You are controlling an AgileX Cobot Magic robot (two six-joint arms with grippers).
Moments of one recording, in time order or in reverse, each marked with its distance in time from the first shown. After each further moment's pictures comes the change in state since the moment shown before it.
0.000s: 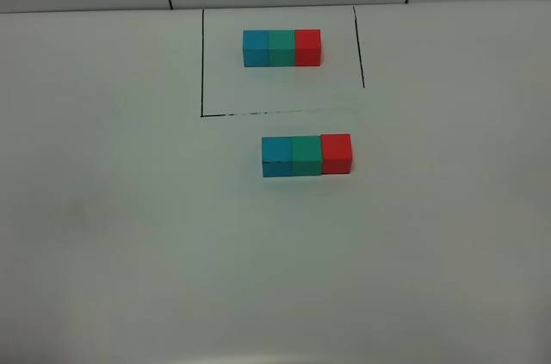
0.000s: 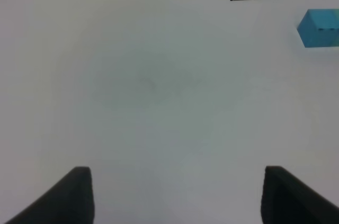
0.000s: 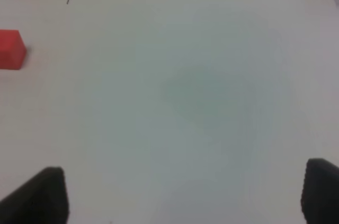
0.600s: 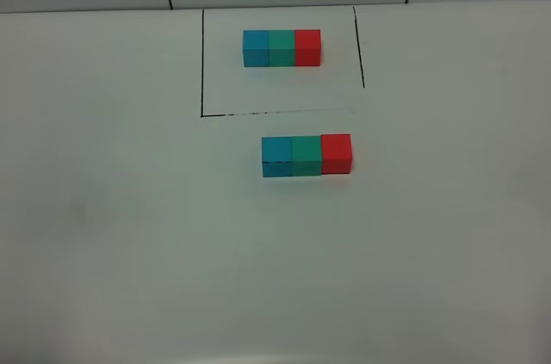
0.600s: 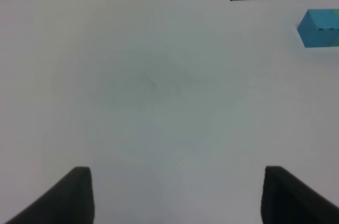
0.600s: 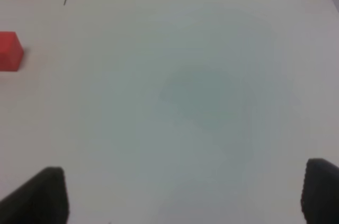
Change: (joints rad) left arm 0.000 0.000 0.000 0.000 0.000 0.000; right arm -0.001 0.000 0.000 -0.007 0.000 0.012
